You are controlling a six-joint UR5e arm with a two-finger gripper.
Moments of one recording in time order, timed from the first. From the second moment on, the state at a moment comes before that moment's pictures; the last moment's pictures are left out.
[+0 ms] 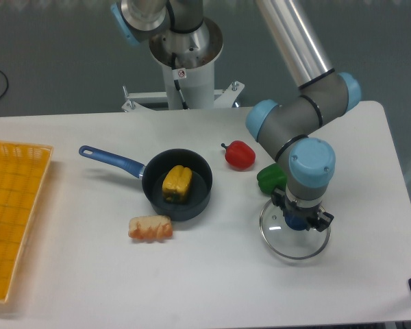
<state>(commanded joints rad) 2.63 -2.10 -1.47 -1.12 1.65 1.21</state>
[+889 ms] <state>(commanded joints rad) 2.57 -2.02 -1.47 -1.21 1.63 1.19</state>
